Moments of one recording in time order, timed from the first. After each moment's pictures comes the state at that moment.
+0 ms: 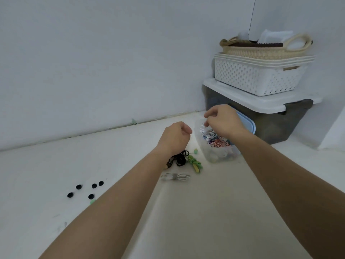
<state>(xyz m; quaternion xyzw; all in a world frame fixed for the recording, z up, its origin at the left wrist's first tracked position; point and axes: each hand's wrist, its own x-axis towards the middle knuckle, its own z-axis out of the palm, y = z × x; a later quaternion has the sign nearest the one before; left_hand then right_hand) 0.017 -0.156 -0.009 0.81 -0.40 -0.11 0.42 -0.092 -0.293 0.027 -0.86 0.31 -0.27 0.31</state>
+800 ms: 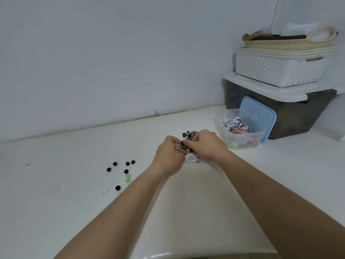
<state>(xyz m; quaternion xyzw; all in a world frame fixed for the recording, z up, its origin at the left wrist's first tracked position) -0.001 -0.036 -0.056 0.82 -0.29 -0.14 0.48 -0.068 -0.175 -0.038 -0.90 0.31 -0.12 0.29</state>
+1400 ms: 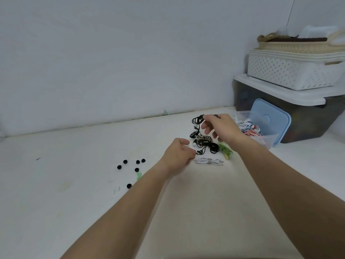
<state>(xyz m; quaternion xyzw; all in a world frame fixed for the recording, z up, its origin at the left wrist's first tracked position) 0.006 -0.024 -0.053 0.72 -0.23 -0.28 0.59 -0.064 -0.182 0.007 -0.79 0.26 -0.20 0.51</state>
